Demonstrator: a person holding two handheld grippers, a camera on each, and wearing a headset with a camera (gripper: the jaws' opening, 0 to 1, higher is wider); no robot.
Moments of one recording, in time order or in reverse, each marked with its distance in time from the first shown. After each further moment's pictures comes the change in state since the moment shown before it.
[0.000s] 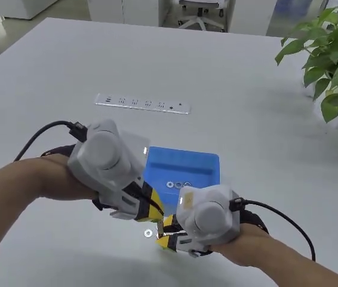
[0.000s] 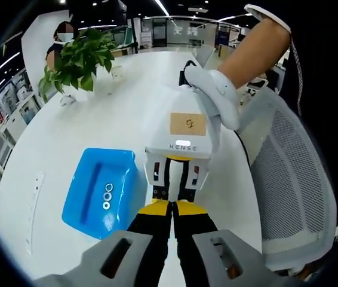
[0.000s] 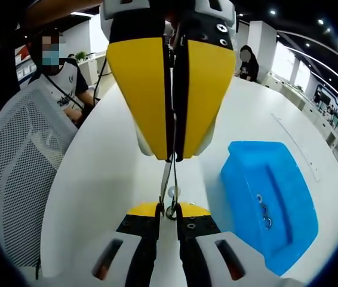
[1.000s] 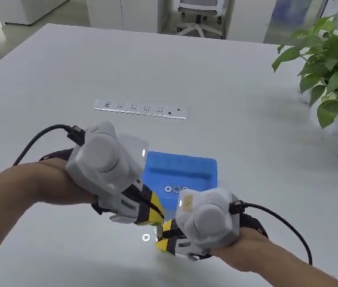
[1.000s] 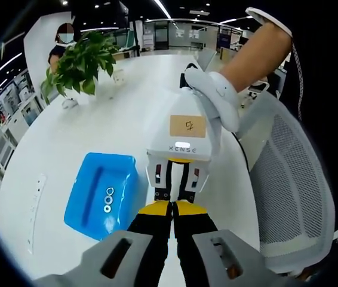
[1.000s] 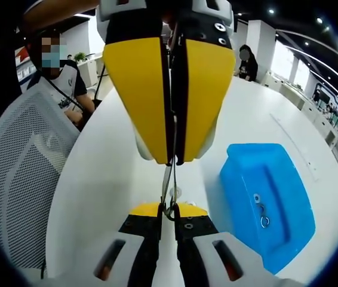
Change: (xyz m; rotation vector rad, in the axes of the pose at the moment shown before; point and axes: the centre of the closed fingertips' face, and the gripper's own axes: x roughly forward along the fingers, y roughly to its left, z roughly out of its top) left arm -0.006 -0.002 0.009 -0.003 -0.022 0.015; right arm -0.009 0.003 0.005 0.006 0.001 -0.002
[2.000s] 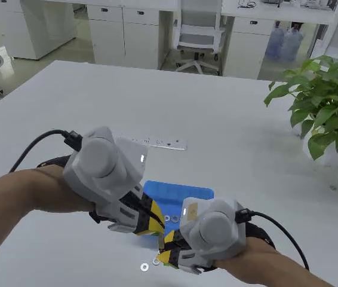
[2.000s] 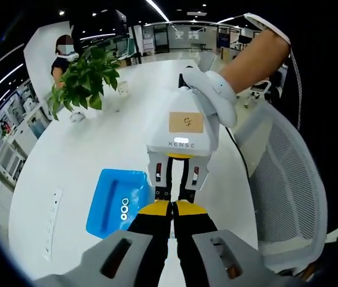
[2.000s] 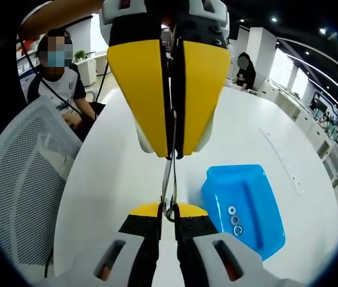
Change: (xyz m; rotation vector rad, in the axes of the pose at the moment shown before) left arm -0.034 0.008 0.034 0.054 -0.015 0.054; right arm -0.037 -0.015 0.031 -0.050 -0.009 -0.040
